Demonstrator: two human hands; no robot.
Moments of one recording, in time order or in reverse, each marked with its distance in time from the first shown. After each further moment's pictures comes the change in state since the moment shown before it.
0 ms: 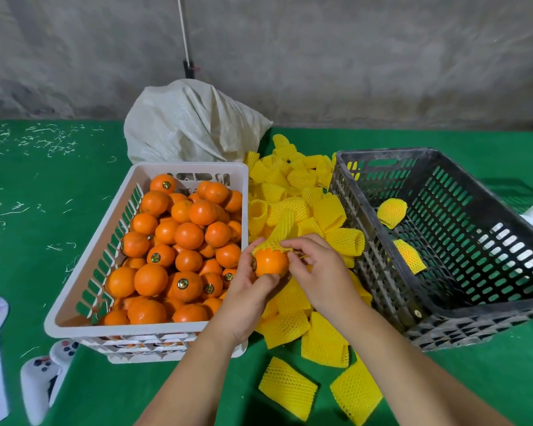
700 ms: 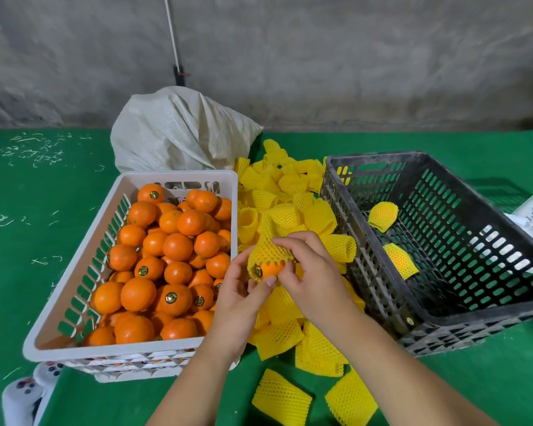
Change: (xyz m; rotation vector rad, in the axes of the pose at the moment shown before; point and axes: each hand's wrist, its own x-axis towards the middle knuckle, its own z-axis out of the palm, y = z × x) left_hand -0.002 0.002 0.010 0.158 0.114 0.177; right_hand 0.003 -0.005 -0.009 -0.124 0.046 -0.142
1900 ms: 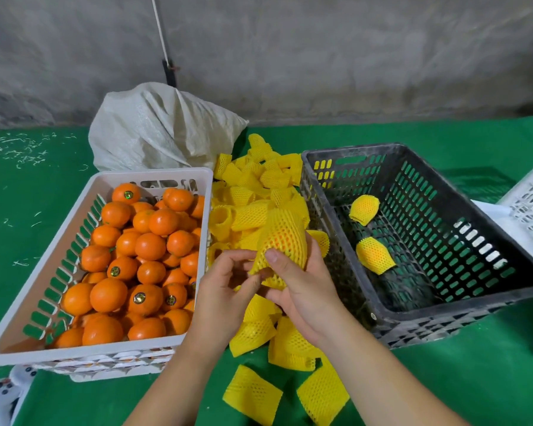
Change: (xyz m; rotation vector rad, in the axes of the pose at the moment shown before) left_hand 0.000 0.019 0.051 0.550 0.027 0.330; right_hand -0.018 0.020 -0.027 1.306 0.000 0.627
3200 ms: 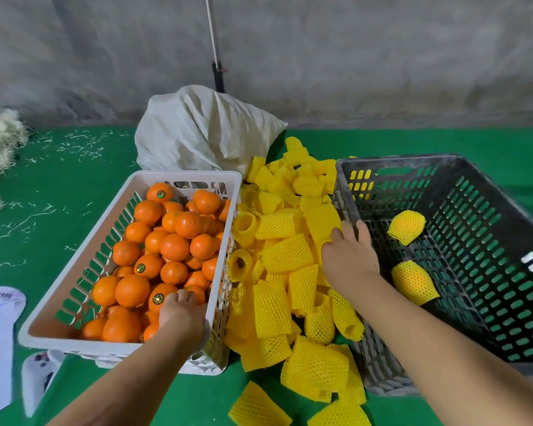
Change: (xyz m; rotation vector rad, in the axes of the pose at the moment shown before) left_hand 0.020 -0.078 -0.062 1.671 -0.771 -0.708; right_hand 0.132 -0.026 -0.083 -2.517 -0.096 -0.138
